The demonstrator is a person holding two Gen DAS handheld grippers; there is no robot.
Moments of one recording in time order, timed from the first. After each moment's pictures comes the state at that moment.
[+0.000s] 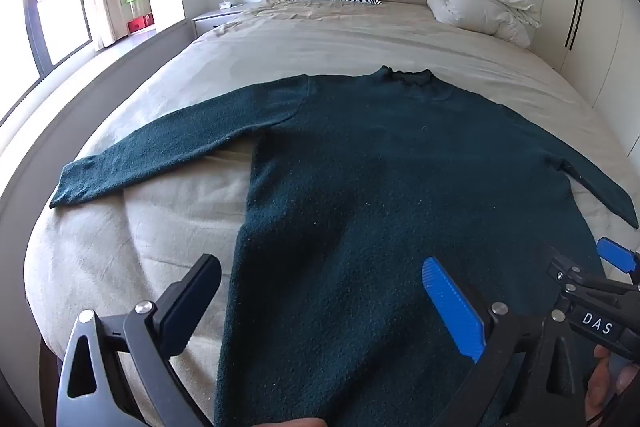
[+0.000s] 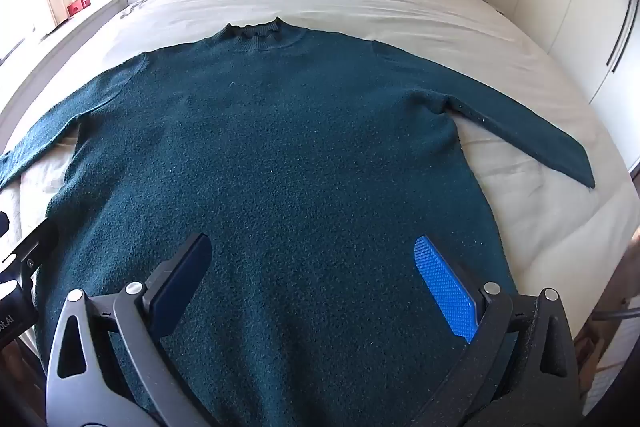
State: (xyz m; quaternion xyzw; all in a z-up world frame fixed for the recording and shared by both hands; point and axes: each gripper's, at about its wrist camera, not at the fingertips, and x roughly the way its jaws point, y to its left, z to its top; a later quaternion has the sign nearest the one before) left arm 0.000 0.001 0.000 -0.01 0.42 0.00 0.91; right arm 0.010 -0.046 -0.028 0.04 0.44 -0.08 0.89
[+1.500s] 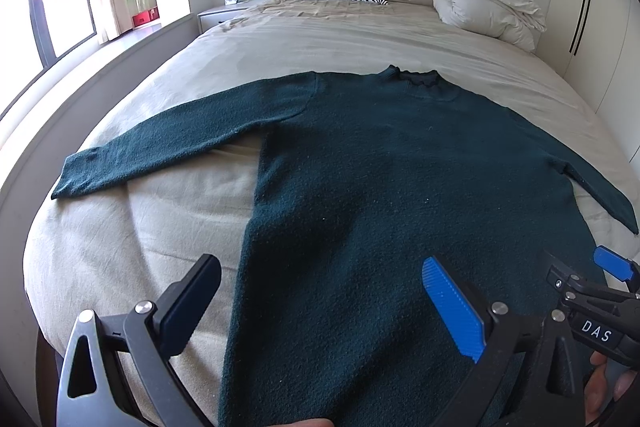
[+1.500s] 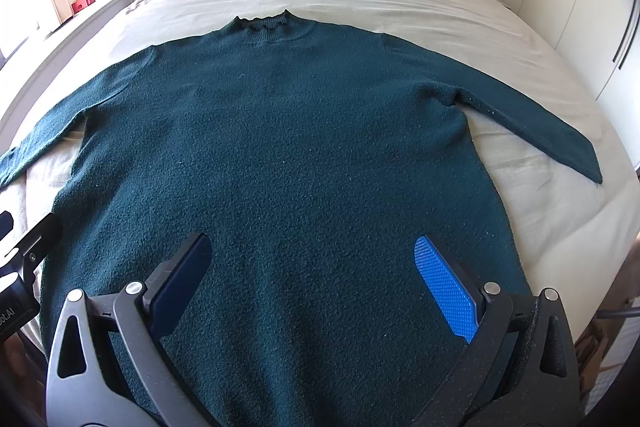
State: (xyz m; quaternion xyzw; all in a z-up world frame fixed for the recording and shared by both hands) left arm -0.002 0.009 -0.003 -0.02 0.43 0.01 0.90; right arm 0.008 -0.040 -0.031 0.04 0.45 -0.07 0.89
